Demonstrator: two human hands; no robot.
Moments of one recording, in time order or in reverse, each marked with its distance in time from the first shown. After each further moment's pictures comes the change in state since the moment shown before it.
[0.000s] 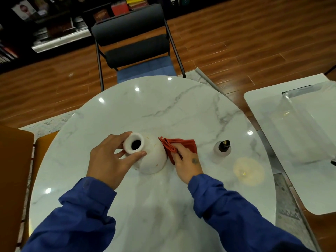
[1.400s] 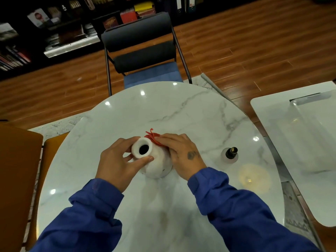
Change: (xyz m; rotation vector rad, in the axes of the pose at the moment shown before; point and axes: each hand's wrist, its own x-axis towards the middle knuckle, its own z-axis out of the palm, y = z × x) left_hand 0.003 0.000 -0.002 -0.027 -0.028 -0.006; right_hand 0.004 -0.075 -0.020 -0.201 -0.113 -0.350
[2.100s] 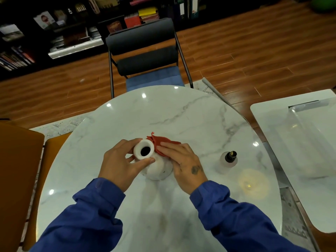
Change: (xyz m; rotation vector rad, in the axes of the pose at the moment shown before) left_hand 0.000 0.002 0.000 -0.009 0.002 -0.010; right_hand -0.025 0.005 0.009 0.066 0.146 -0.134
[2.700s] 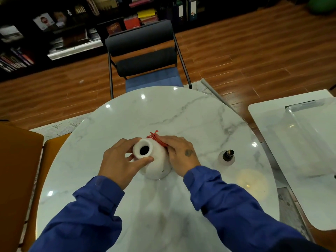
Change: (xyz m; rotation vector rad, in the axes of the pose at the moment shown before) left_hand 0.000 0.002 0.000 0.005 -0.006 -0.016; right_hand 0.031 -0.002 -0.002 0.032 -0.113 0.203
